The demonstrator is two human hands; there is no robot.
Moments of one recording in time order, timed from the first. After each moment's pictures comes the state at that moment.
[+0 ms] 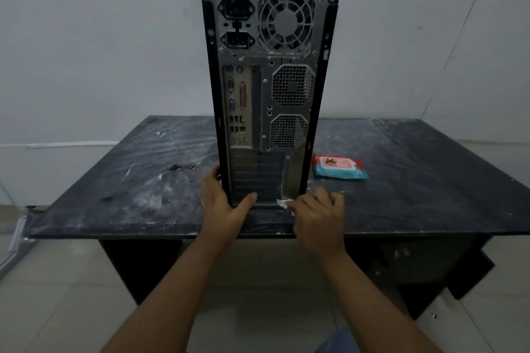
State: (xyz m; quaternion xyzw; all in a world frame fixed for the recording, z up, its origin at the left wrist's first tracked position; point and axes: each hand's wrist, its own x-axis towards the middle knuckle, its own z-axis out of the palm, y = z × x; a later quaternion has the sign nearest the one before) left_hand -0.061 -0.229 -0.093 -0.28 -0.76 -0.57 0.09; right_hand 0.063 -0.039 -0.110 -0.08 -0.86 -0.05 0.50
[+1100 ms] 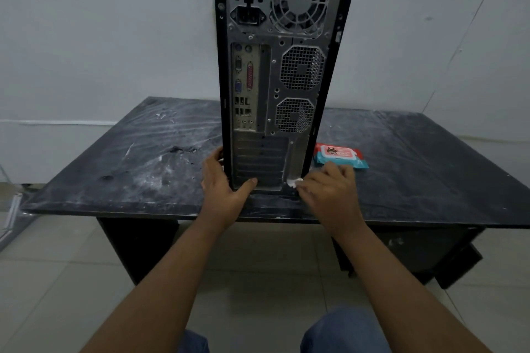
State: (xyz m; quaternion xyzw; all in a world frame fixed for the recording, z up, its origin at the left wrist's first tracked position) left_hand -0.067 -0.232 -0.097 -0.30 -0.75 -0.58 0.10; right_hand 0.074 -0.008 -0.078 0.01 -0.89 -0.10 0.45
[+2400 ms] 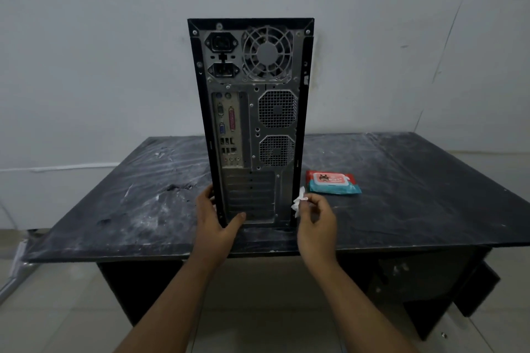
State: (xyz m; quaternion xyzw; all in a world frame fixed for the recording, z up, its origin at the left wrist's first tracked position) left_hand -0.063 -0.234 -0.094 -0.28 -0.74 -0.61 0.04; right_hand 0.063 -0.057 -0.080 -0.25 -0.66 0.56 0.43
